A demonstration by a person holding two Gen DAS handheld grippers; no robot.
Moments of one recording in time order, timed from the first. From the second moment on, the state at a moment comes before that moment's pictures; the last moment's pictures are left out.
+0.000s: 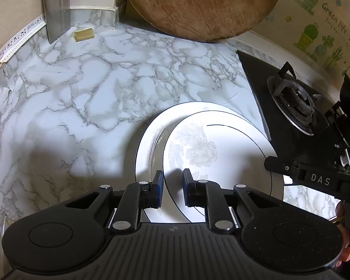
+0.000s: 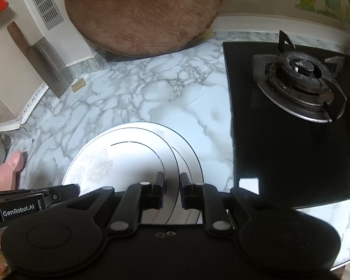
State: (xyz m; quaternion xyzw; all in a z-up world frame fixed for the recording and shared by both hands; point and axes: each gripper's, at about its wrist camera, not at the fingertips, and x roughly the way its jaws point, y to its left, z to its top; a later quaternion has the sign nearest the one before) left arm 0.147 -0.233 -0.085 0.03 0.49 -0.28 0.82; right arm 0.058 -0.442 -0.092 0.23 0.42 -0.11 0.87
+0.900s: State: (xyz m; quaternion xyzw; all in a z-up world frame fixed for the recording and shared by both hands) left arm 0.156 -0.235 -0.099 0.03 0.51 -0.28 0.81; right arm 0.067 -0.444 -0.108 0.22 0.43 -0.11 0.87
